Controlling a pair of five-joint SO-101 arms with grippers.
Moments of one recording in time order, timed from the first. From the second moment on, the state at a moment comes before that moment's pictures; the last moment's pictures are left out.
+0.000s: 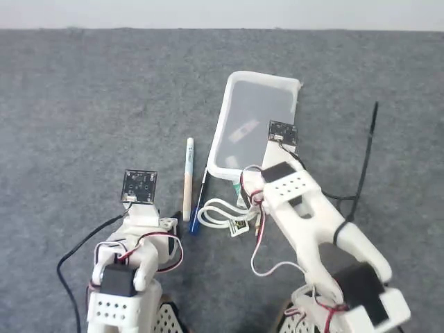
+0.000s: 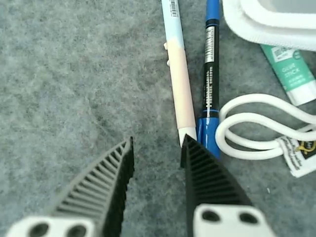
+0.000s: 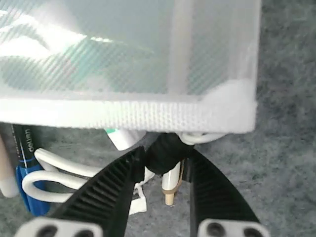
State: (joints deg) left arm 1.2 -103.3 96.9 72.5 9.8; right arm -28.4 -9.2 41.1 57.6 -37.8
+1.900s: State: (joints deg) left arm 1.2 -103.3 96.9 72.5 9.8; right arm -17.1 -34.8 27.5 66.5 5.1
